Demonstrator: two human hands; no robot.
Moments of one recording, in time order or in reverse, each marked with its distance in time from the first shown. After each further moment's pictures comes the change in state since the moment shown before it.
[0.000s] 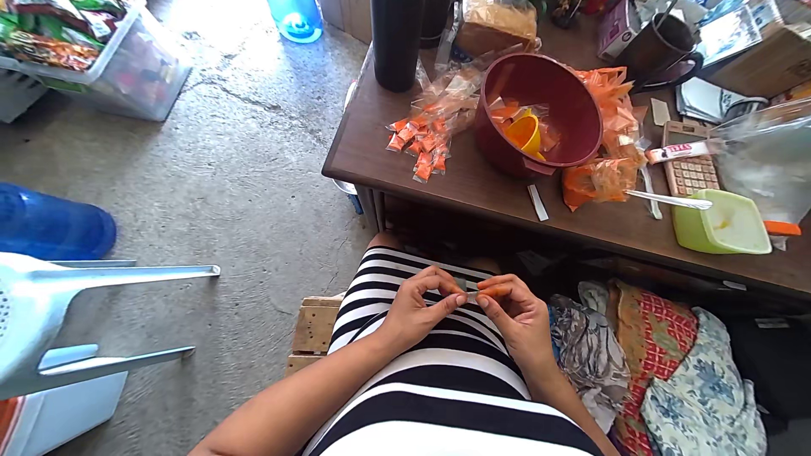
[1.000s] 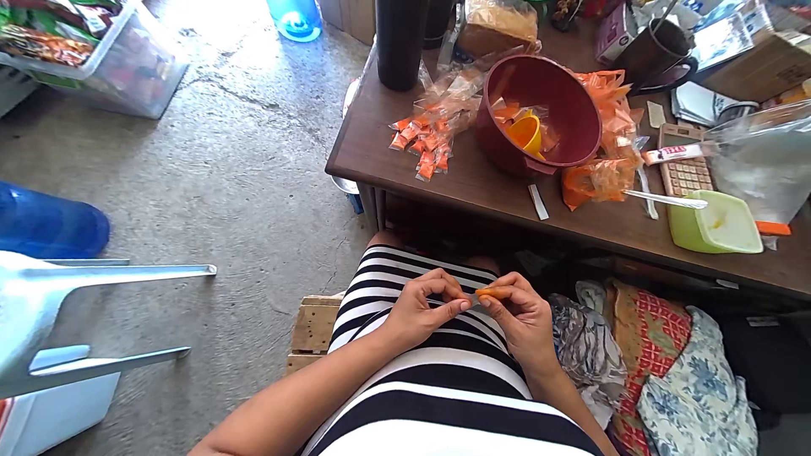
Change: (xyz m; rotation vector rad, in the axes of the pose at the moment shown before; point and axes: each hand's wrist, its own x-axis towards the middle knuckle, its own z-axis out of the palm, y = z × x) left_hand -0.003 0.000 -0.003 -0.069 -0.083 0.004; right_hand -0.001 -0.001 0.001 -0.025 -0.024 -0.091
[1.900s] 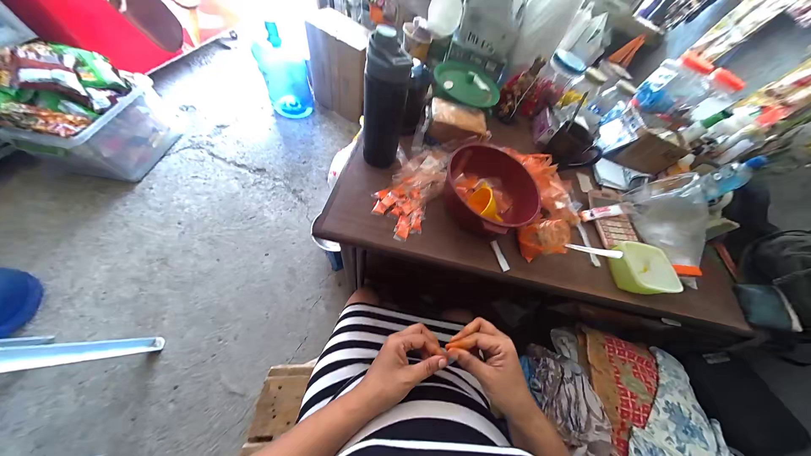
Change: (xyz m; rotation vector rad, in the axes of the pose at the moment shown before) left_hand 0.004 0.002 -0.001 0.027 -0.064 0.018; right_hand 0.012 -0.007 -0.008 -0.060 -0.111 -0.013
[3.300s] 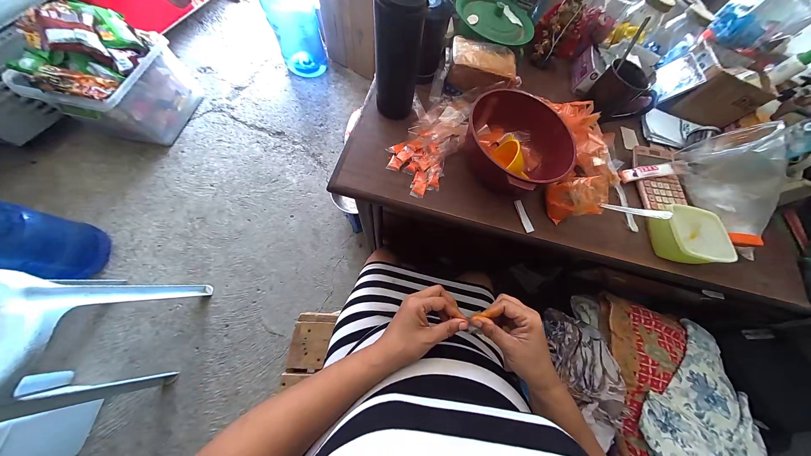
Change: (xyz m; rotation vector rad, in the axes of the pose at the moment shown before) left_hand -0.007 0.003 0.007 0.111 -0.019 0.043; right_hand -0.024 0.012 -0.008 -0.062 0.032 0.011
